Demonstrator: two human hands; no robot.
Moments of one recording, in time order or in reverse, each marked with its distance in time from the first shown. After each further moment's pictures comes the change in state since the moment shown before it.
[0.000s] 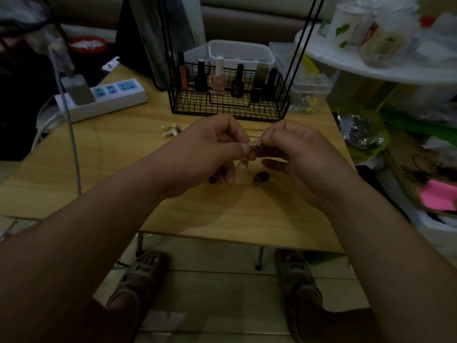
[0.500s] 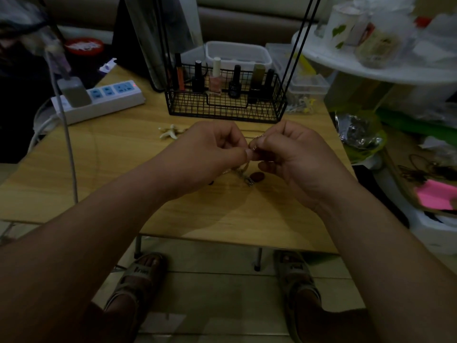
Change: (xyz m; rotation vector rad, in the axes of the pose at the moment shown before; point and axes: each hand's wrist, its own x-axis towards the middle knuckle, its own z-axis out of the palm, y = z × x) left_hand 0.002 -0.004 0.003 0.147 0.050 0.043; right_hand -0.001 0.000 0.004 0.125 0.036 -0.012
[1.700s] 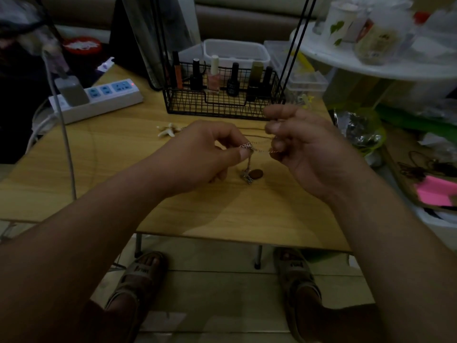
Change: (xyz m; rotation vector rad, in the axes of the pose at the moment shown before) left_hand -0.001 -0.001 -0.001 0.086 -0.026 0.021; right_hand 0.004 -0.009 -0.017 0.117 -0.015 -0.001
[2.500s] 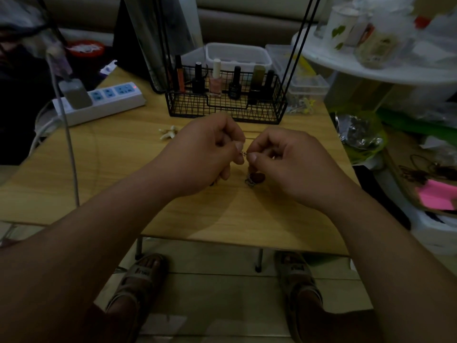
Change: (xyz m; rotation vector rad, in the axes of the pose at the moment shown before) left_hand 0.003 0.000 0.001 0.001 0.125 0.047; right_hand -0.005 0.014 0.004 -0.852 -0.077 -0.240
